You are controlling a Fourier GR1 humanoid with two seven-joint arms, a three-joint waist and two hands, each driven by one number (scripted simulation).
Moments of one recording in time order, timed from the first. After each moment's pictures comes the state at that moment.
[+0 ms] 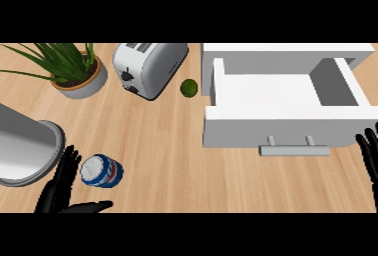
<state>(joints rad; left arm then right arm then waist) 0.13 0.11 0.22 -1.21 -0.02 -0.12 -0.42 0.25 -0.02 -0.21 -2.11 -0.04 0.18 0.06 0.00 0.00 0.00</state>
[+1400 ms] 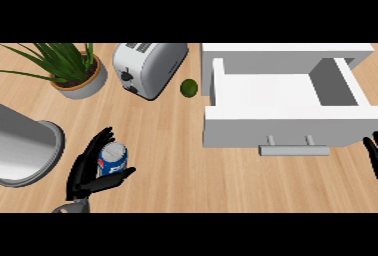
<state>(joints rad) -0.06 0.07 0.15 -1.04 -0.02 -0.04 -0.42 0.27 -0.02 -0.24 -2.15 -0.07 0.21 0.09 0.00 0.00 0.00</state>
